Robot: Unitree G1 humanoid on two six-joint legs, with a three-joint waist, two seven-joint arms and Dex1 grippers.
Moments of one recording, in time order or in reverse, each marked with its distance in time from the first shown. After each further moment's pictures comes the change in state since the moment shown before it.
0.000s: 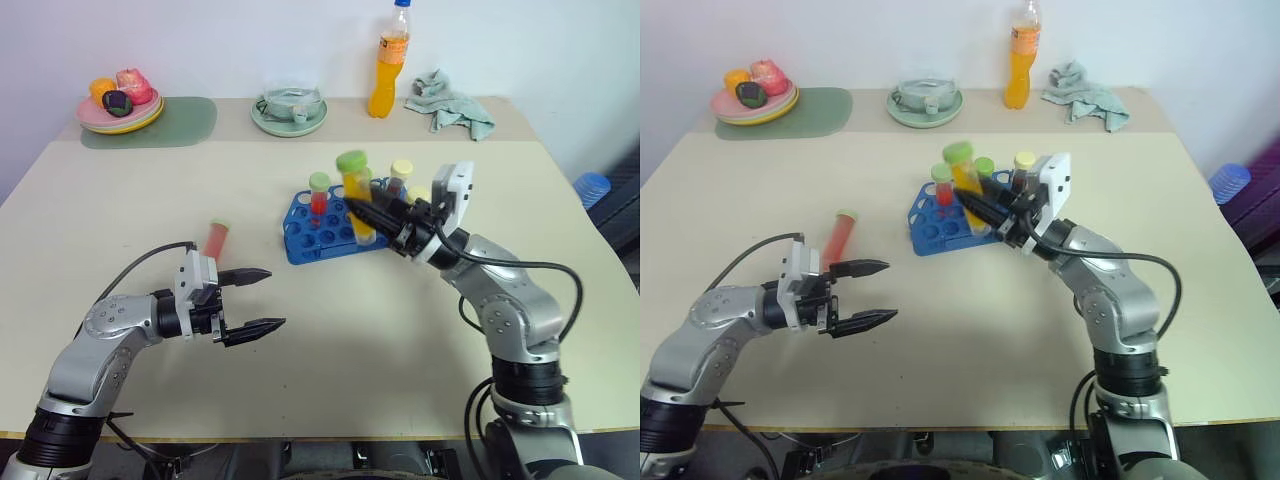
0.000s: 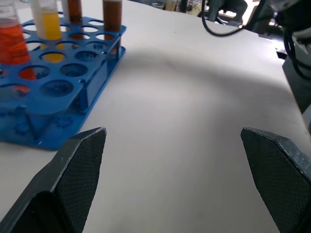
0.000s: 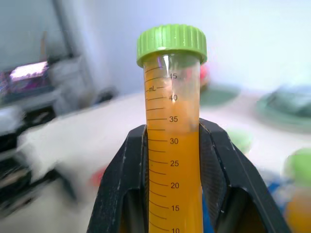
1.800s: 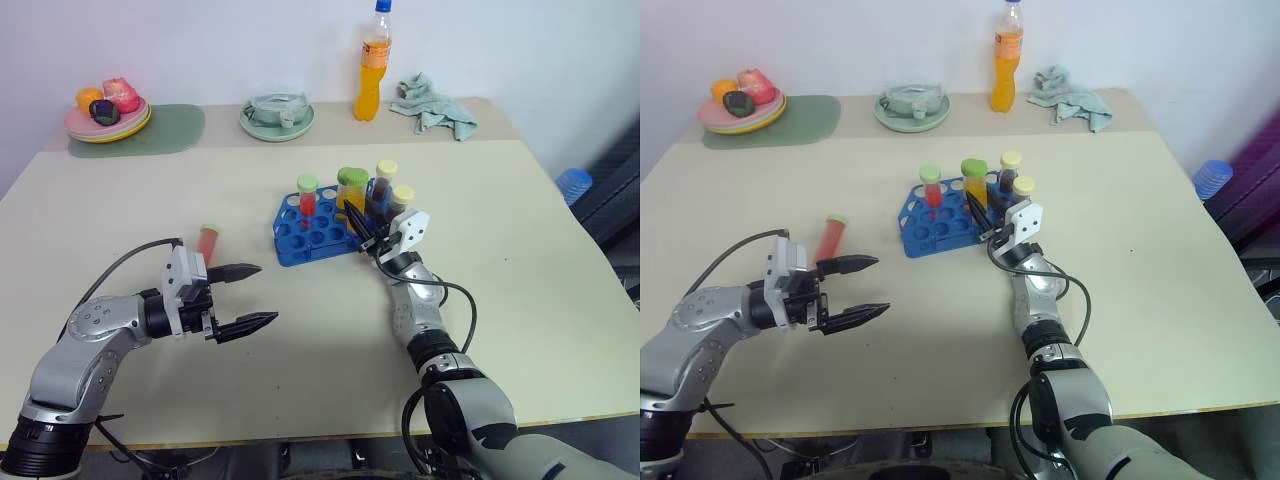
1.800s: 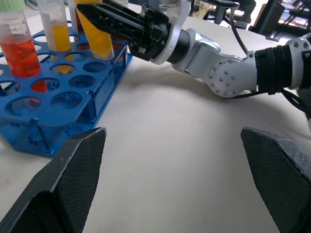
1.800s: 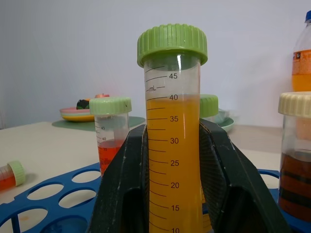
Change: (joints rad) left arm 0.034 0.018 0.061 -0.054 -0.032 0.048 0.048; right arm -0.229 0.240 -0.034 1.167 -0.240 -1.138 0.001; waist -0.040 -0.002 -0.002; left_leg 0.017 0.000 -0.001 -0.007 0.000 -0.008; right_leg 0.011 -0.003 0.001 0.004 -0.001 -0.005
